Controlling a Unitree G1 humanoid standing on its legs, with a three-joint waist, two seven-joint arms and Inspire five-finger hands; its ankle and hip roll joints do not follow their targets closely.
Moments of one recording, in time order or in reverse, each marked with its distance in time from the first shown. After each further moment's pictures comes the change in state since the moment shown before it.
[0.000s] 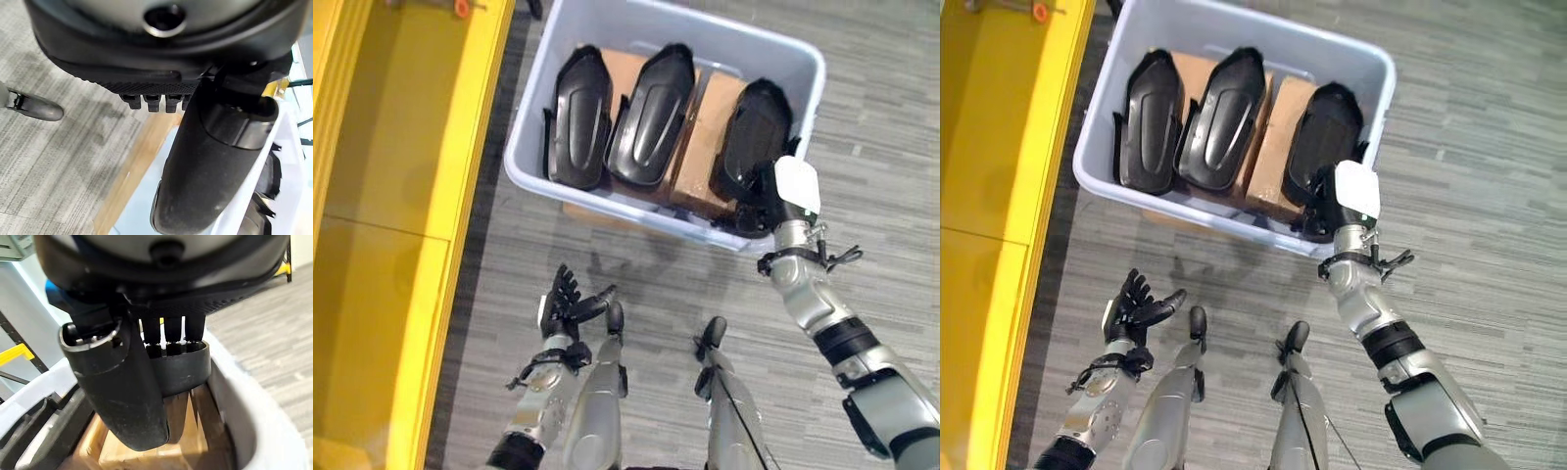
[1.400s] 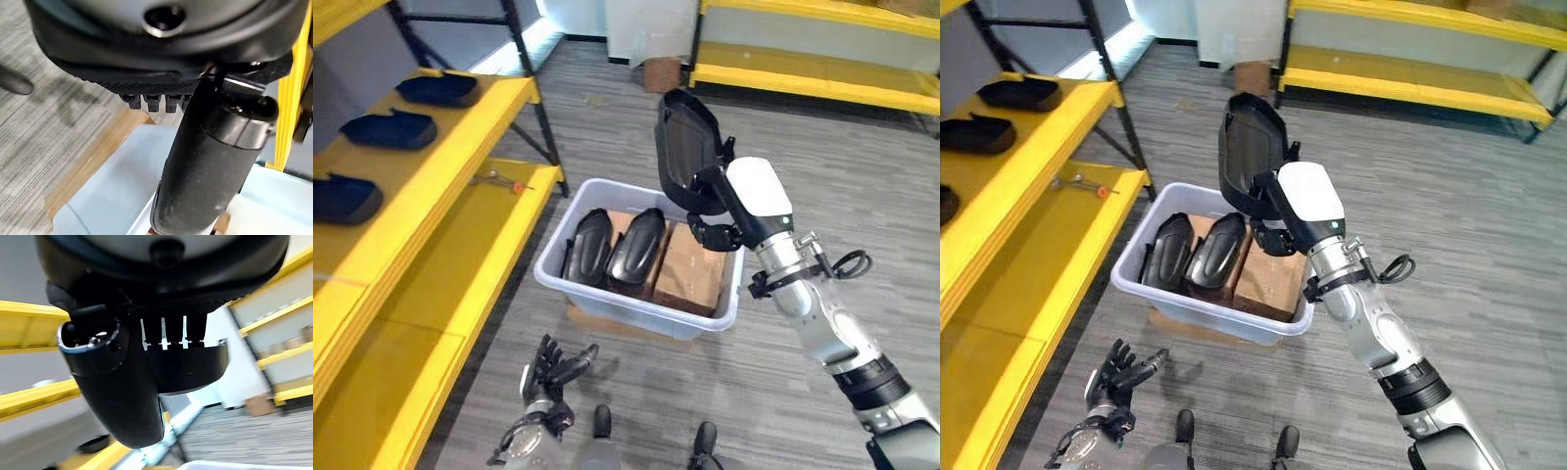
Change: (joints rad) left arm 0.290 -0.127 0.141 -0.002 0.039 0.085 -0.117; right arm 0.219 -0.054 -0.059 -0.484 -0.115 -0.196 0.236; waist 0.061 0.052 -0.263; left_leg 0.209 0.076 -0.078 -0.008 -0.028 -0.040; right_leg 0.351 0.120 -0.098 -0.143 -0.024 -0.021
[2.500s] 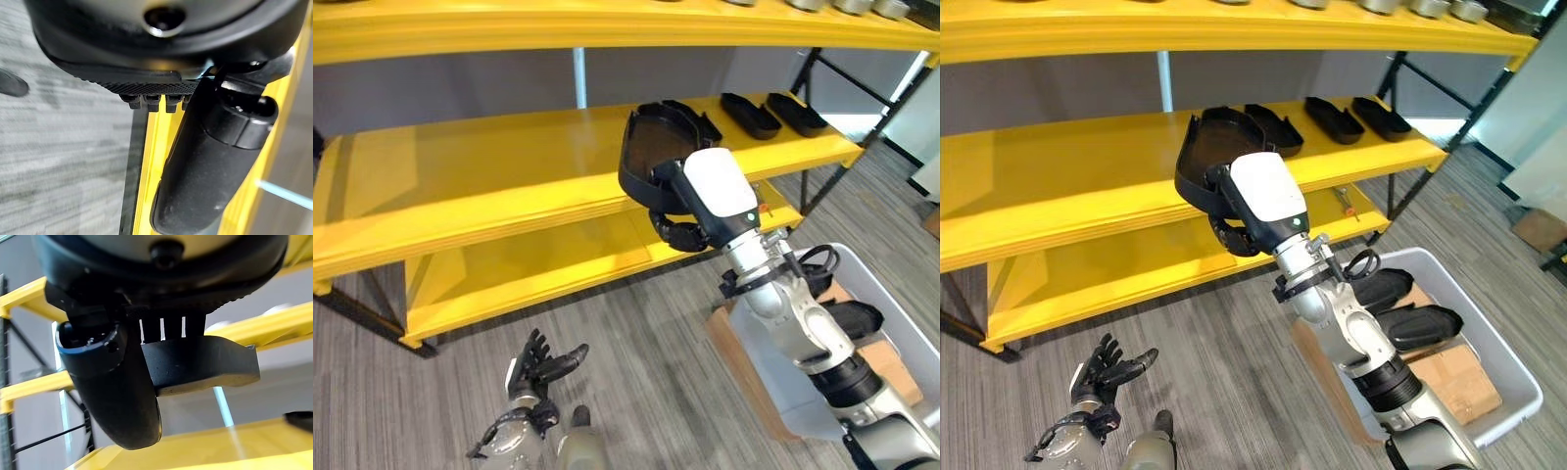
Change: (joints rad) left arm -0.006 0.127 0.036 -0.006 0.009 0.017 0.004; right arm -0.057 0.111 0.091 -0.059 -0.109 0.002 0.020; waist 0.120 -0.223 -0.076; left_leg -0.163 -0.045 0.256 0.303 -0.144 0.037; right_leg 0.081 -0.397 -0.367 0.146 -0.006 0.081
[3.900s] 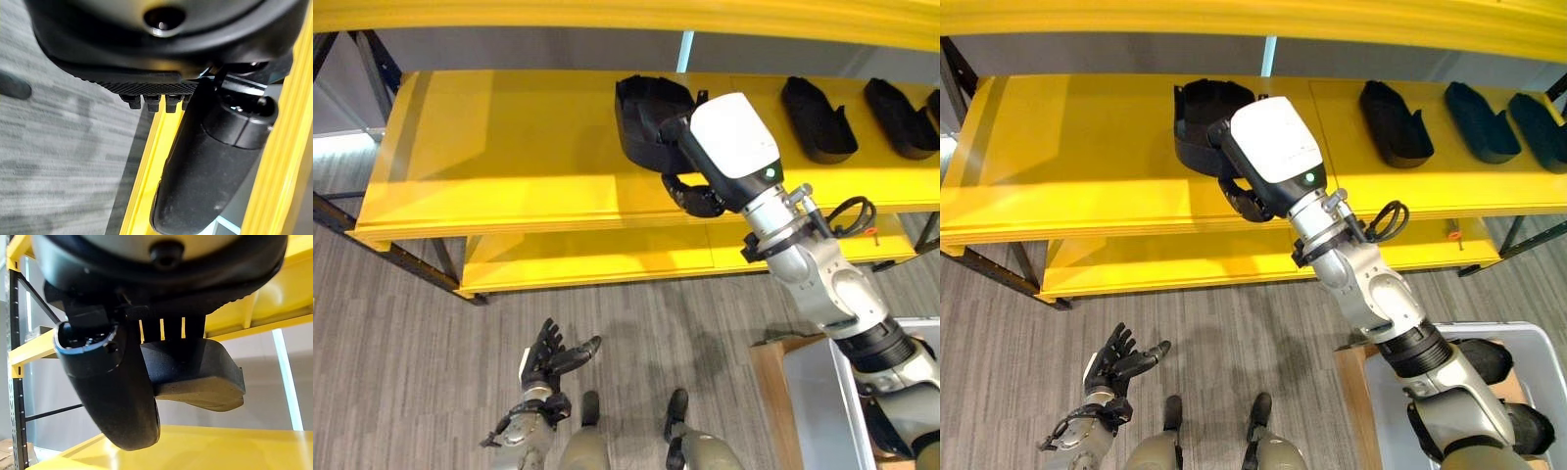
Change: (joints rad) left arm -0.027 -0.029 -0.032 -0.027 0.031 -0.016 -0.010; right arm -0.219 -0.174 -0.016 0.074 -0.016 -0.045 0.019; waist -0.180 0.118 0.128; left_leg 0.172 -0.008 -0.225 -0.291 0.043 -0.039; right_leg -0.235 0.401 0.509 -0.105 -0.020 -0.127
